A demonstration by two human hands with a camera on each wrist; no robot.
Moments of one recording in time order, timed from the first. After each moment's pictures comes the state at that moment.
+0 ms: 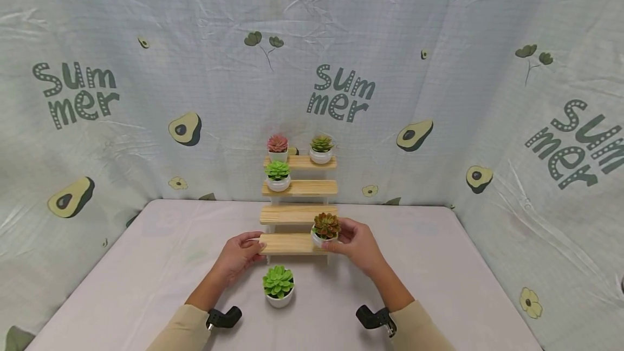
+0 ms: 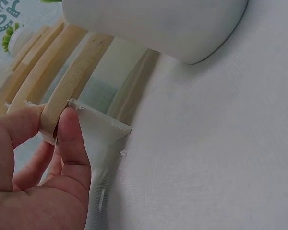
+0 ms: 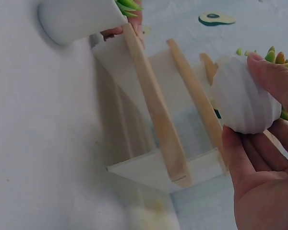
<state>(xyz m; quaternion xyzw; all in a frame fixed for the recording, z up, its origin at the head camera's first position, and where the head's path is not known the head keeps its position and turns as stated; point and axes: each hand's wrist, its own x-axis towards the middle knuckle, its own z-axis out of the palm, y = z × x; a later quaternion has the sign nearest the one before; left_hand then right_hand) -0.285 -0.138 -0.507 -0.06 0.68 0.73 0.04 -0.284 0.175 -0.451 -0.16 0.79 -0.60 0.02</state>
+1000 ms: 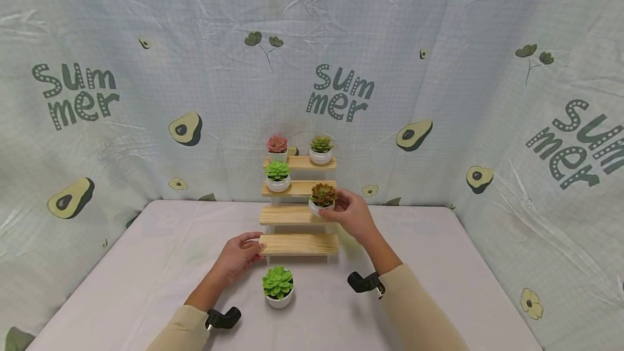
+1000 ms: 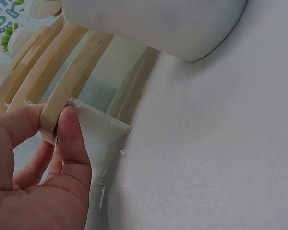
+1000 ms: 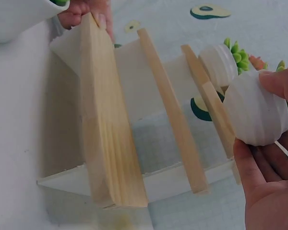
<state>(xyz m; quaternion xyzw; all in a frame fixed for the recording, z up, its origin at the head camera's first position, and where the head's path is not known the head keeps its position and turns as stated) -0.288 -0.138 -0.510 -0.07 0.68 0.73 0.05 -0.334 0.164 -0.414 -0.16 0.78 -0.60 0.00</state>
